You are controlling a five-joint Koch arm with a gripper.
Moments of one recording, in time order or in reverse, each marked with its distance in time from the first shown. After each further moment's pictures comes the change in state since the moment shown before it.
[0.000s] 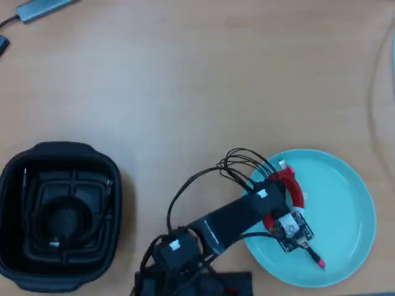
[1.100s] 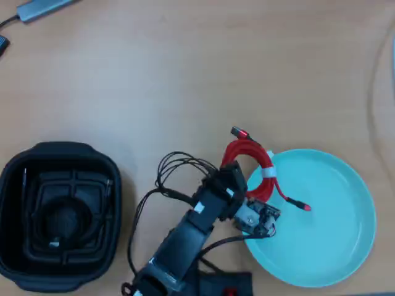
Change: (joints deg) arm -23.7 28.7 0.3 8.9 1.0
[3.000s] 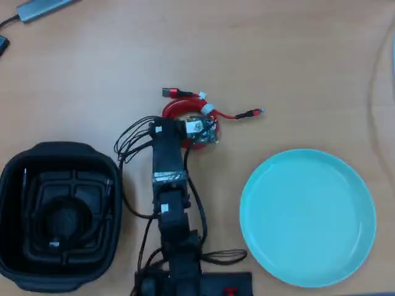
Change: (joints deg) arm -45.6 -48.9 -8.4 -7.7 4.8
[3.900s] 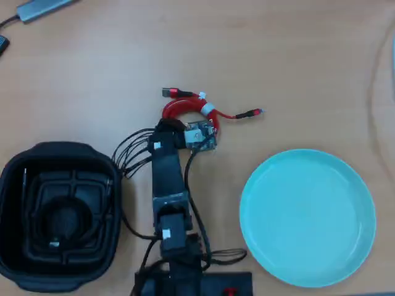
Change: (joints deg) arm -0.9 11.5 9.8 -14.2 -9.8
